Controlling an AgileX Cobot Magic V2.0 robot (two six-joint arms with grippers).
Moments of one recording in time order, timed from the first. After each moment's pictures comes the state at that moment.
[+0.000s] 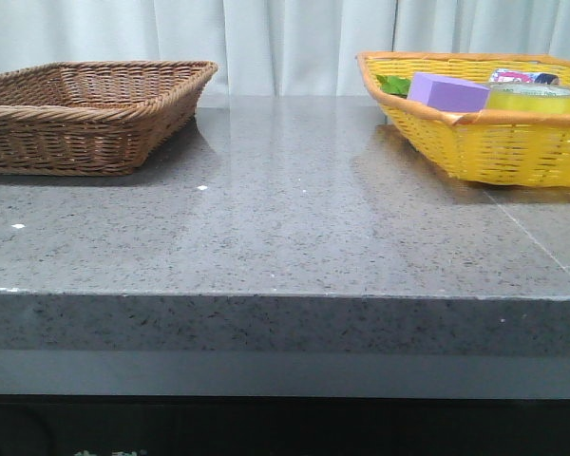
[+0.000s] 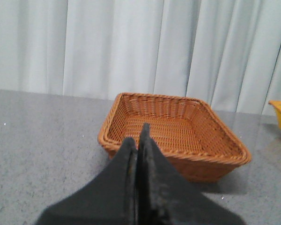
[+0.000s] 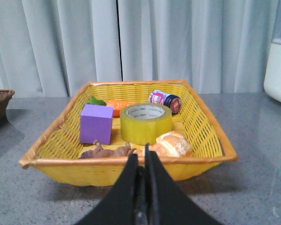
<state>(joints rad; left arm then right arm) -0.05 -0.01 -0.20 -0.08 0.18 0.00 -0.02 -0.01 -0.22 0.07 0.21 0.01</state>
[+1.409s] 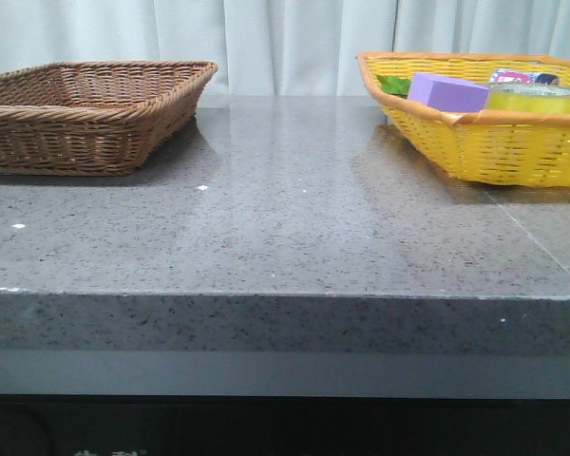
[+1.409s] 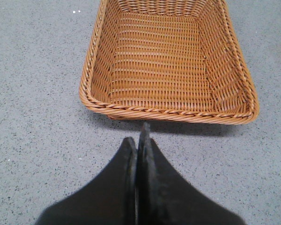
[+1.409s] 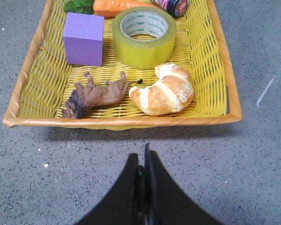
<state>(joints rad) -0.05 0.79 -0.90 -0.08 0.73 0.00 -0.02 0.69 -0.86 0.03 0.76 0.01</state>
